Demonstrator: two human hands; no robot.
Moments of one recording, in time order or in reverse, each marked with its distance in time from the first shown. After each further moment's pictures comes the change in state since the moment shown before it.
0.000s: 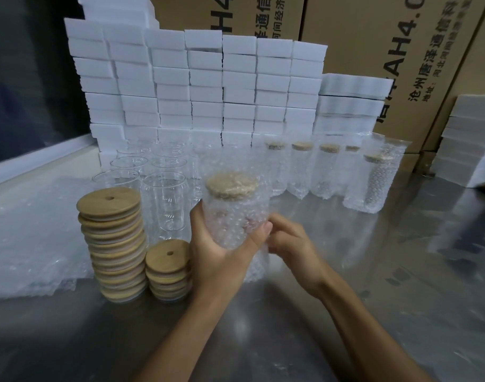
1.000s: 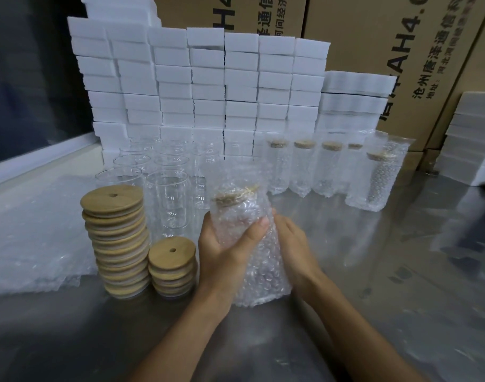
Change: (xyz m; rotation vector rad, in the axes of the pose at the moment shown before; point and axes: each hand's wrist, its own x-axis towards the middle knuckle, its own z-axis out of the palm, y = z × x) left_hand -0.007 0.008 0.001 -0.224 -0.124 -0.265; right_hand 0.000 0.001 0.021 0.069 0.324 0.238
